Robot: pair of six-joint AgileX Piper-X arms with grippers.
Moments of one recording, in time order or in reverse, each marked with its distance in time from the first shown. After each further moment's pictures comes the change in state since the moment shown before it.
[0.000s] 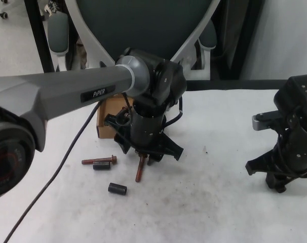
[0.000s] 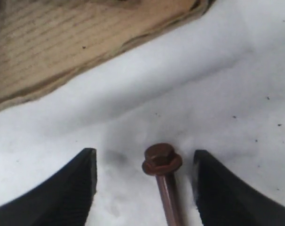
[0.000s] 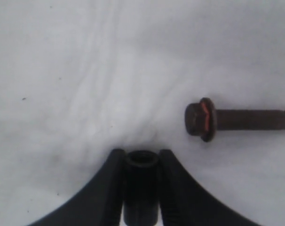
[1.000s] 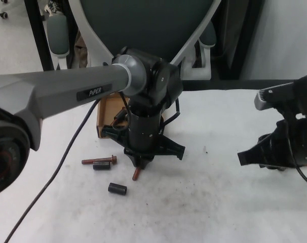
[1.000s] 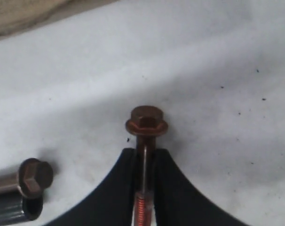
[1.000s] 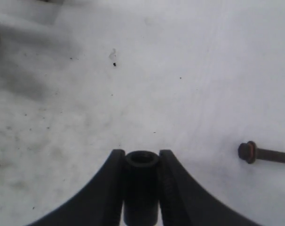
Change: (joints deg) left arm 0.7 -0.8 1.0 2.0 5.4 -6.6; right arm 9.5 -26.2 18.3 -20.9 -1.6 3.2
